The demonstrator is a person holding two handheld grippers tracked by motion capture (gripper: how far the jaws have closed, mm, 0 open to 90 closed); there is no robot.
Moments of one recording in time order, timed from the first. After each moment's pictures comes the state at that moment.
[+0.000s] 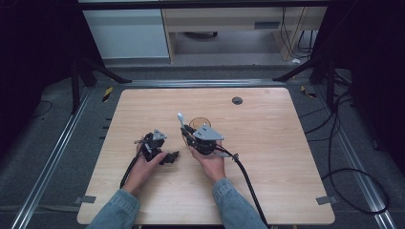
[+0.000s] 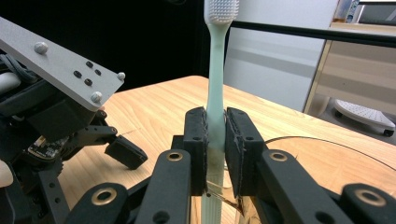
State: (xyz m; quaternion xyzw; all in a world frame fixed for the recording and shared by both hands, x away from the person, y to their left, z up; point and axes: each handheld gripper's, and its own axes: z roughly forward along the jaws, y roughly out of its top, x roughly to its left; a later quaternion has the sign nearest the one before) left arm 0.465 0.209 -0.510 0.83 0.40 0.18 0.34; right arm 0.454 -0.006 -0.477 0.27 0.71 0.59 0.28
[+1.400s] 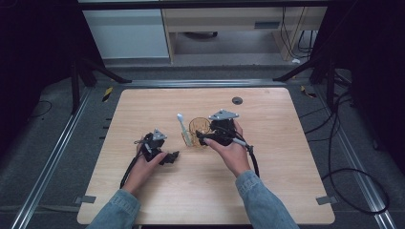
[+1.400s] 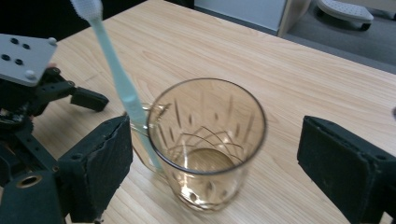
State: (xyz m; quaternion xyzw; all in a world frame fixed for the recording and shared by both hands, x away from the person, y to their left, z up) left arm 0.465 0.209 -0.510 0.83 0.40 0.18 0.34; right arm 0.459 -0.061 -0.417 0.39 0.78 0.44 0.22
